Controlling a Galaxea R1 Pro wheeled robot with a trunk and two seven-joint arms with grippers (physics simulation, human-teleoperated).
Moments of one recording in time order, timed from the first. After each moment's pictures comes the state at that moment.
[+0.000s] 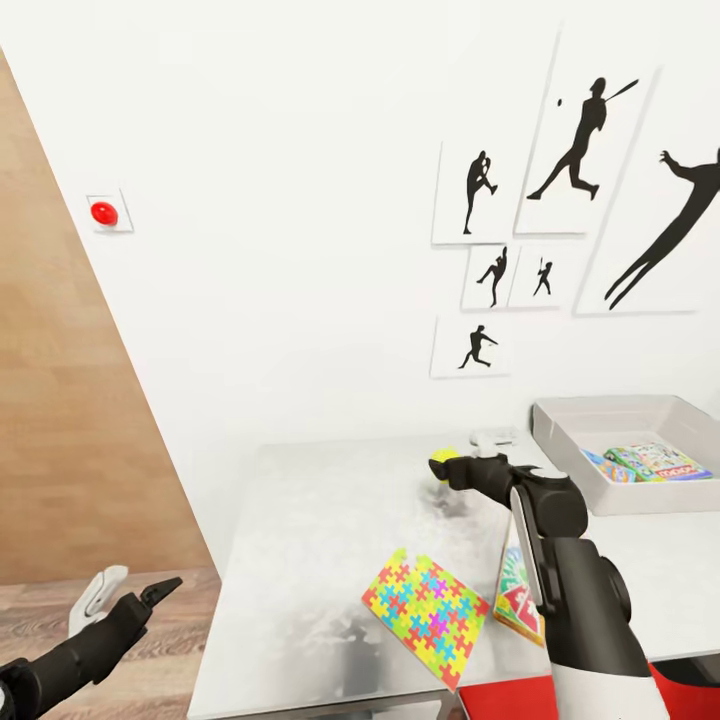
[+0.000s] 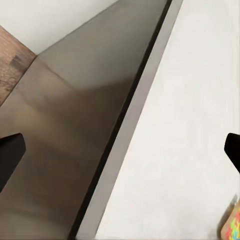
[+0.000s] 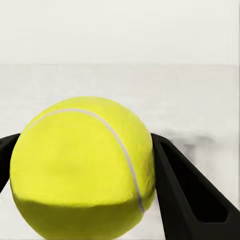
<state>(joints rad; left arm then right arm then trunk) 0.05 0.23 0.31 -1.61 1.25 0.79 0.23 -0.52 0.10 -0.06 -1.62 0.25 0.97 0.38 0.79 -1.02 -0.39</state>
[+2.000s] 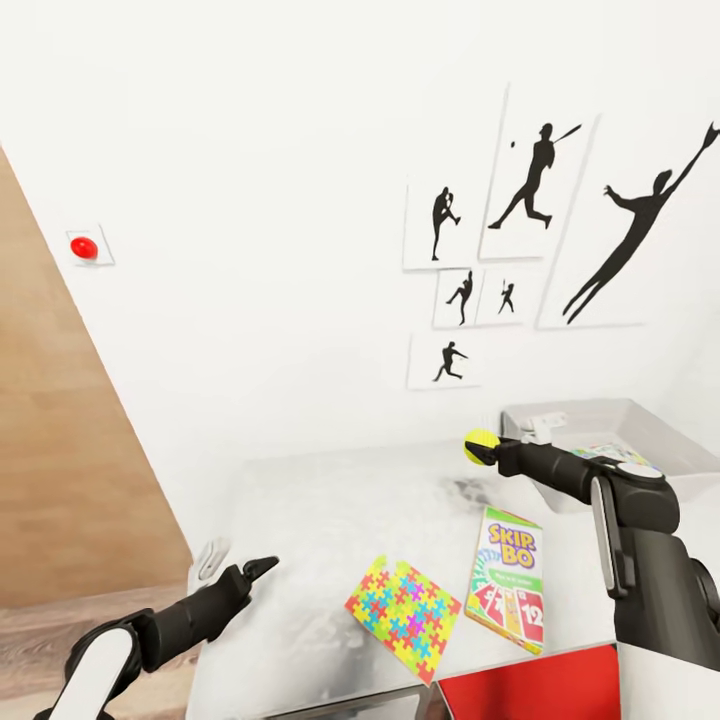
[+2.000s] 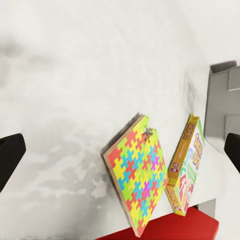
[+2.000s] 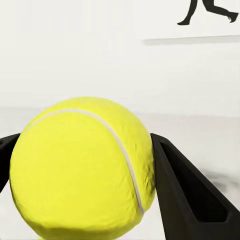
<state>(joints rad) -0.09 0.09 0.06 -1.57 1.23 0.82 0.24 -0.55 -0.05 -0.27 -1.62 0.24 0.84 0.81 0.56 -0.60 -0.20</state>
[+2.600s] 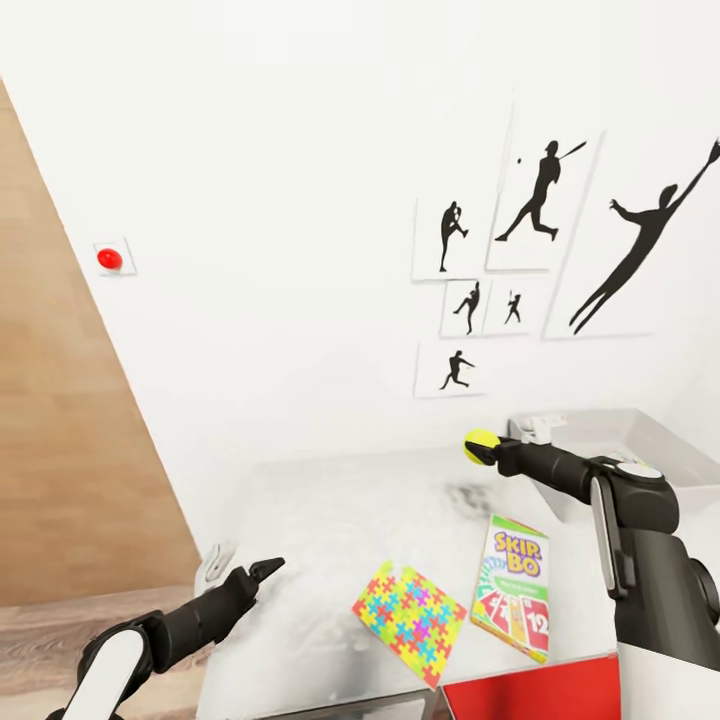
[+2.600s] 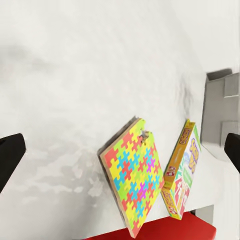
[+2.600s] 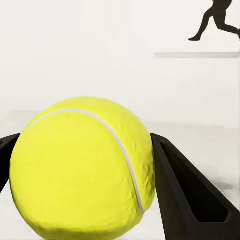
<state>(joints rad) -0.09 0.07 0.03 -1.55 1.21 0.78 0.24 -0.55 -0.05 -0.27 -1.62 0.25 0.83 0.80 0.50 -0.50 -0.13</state>
